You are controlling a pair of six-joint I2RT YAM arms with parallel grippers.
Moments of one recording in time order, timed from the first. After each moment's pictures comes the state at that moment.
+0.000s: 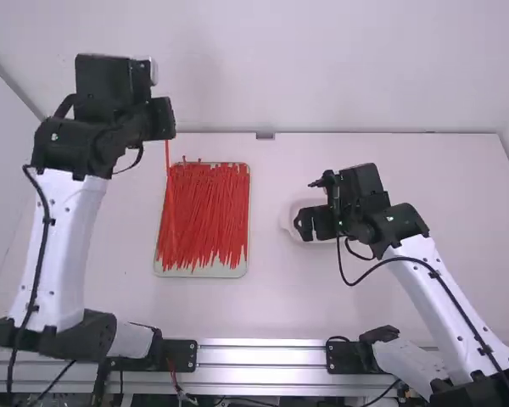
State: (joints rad) left arm -0.12 1.47 1.93 -1.07 0.02 -0.19; right arm 0.35 1.19 1.07 -0.89 -0.27 0.12
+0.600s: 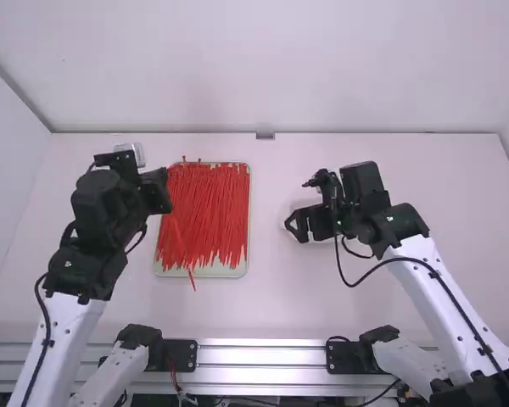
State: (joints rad) left arm -0.12 0.85 1.00 -0.52 0.05 -0.33; right arm 0.35 1.19 1.07 -0.85 -0.42 0.08
